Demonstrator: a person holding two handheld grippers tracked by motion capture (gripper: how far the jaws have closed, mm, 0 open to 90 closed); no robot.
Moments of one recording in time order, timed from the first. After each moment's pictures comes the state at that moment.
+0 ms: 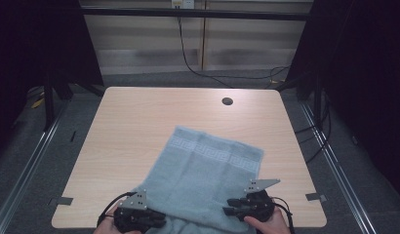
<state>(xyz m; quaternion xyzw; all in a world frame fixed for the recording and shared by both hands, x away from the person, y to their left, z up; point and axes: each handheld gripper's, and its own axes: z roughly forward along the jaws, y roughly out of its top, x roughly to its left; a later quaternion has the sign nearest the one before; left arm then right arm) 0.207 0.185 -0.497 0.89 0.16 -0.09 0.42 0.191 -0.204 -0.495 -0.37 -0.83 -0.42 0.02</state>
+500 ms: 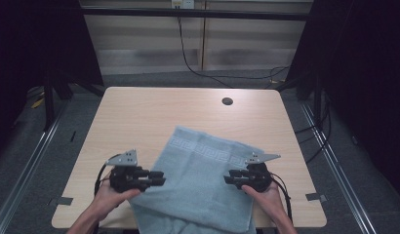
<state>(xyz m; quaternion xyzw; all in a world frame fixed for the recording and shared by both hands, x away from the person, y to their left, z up) 0.301 0.194 -0.454 0.84 0.24 -0.03 0.49 0.264 -0.211 -0.487 -0.41 -0.80 -0.43 -0.05</state>
